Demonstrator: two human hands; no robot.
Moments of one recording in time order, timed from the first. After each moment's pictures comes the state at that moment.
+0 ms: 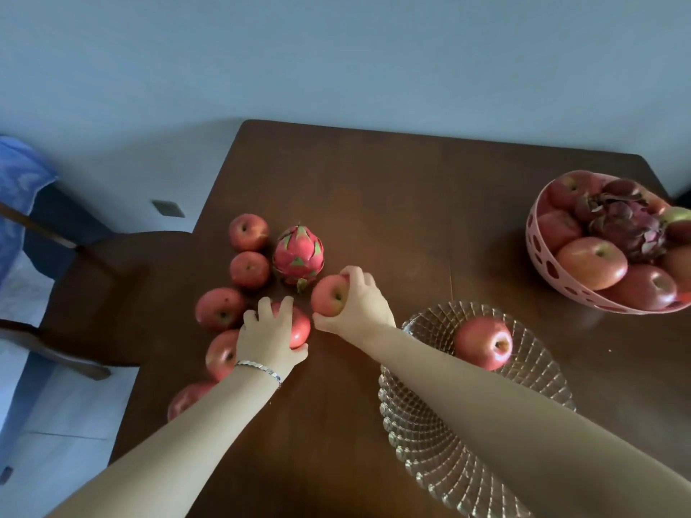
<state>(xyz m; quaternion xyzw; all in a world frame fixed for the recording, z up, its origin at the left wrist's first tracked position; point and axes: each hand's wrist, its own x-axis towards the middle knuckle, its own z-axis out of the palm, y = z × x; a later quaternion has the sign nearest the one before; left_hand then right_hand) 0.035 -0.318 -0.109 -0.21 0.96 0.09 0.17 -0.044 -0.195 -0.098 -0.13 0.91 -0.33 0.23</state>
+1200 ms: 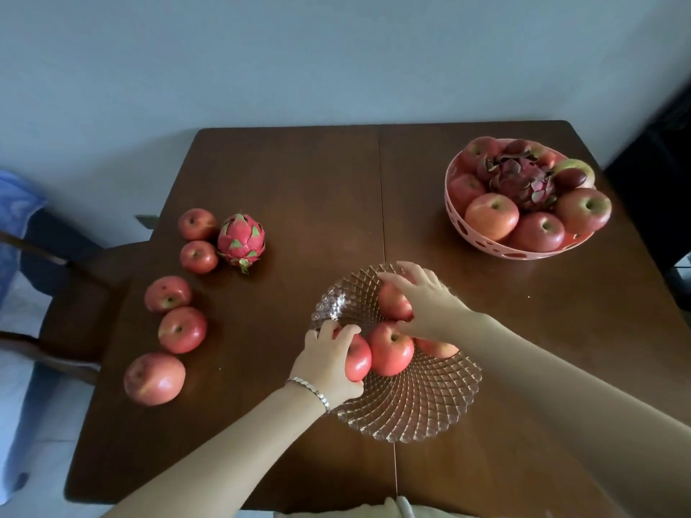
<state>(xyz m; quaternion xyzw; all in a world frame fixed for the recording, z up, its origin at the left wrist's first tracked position) 0.070 -0.142 -0.087 -0.05 0.95 0.19 0.23 -0.042 0.019 -0.071 -0.26 0.92 -0.12 0.25</state>
